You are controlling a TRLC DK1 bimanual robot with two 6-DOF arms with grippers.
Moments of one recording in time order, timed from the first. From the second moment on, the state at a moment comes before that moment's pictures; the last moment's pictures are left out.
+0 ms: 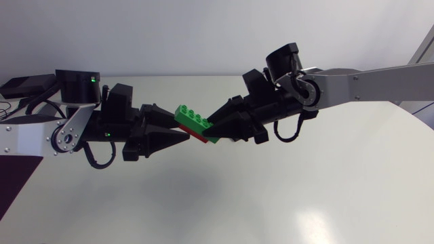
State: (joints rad) left arm -0.21 1.46 0.74 0.25 1.20 0.29; right arm 0.40 1.72 1.19 -0.23 -1.25 -0.58
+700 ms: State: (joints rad) left arm -0.21 1.46 0.74 0.25 1.20 0.29; right arm 0.41 1.73 1.19 -0.23 -1.23 -0.58
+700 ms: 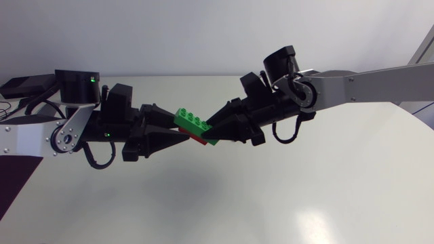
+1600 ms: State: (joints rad) left arm -0.21 1.46 0.74 0.25 1.19 0.29; right arm 0.41 1.73 1.19 -0.23 -1.23 -0.58
